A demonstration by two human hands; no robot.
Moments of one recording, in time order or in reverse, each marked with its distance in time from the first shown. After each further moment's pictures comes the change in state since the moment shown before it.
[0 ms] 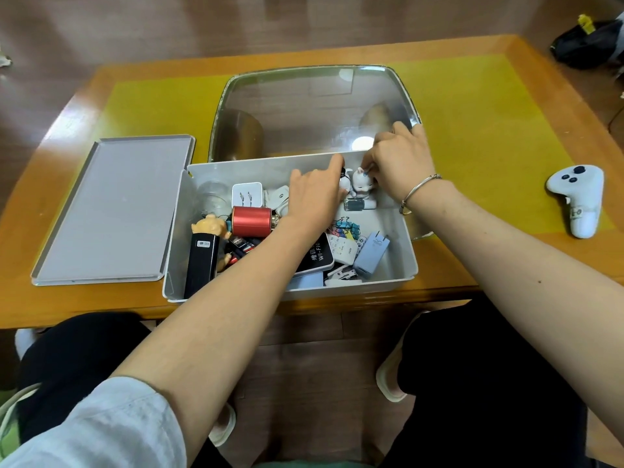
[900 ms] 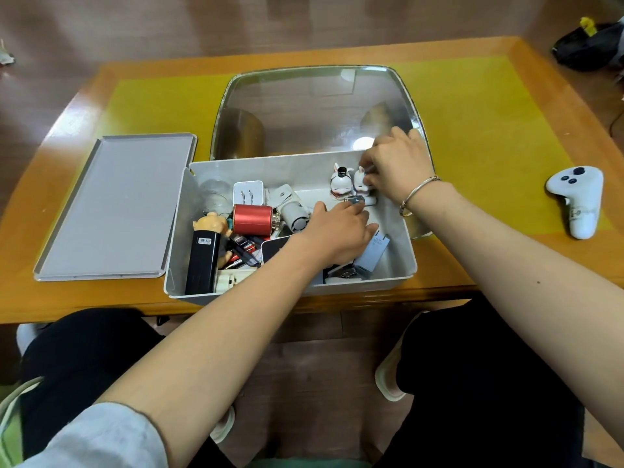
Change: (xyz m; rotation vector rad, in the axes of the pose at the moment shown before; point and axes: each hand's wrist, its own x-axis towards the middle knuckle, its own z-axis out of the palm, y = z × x) left_hand -0.038 0.032 -0.011 0.070 -0.526 0.196; right_hand 0.001 0.003 0.009 0.031 0.012 -0.036
